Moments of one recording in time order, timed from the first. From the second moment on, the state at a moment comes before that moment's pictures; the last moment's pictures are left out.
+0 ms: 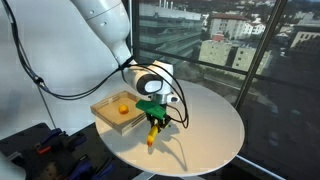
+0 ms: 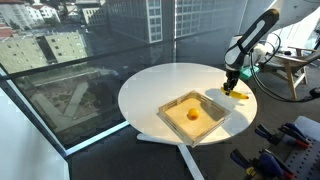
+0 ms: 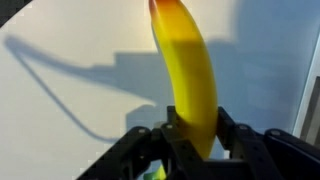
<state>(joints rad) -0.27 0.58 -0.08 -2.09 -0.01 2.57 -0.37</state>
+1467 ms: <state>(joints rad) -0.27 0.33 -0.09 -2.16 -0.01 2.42 -0.38</state>
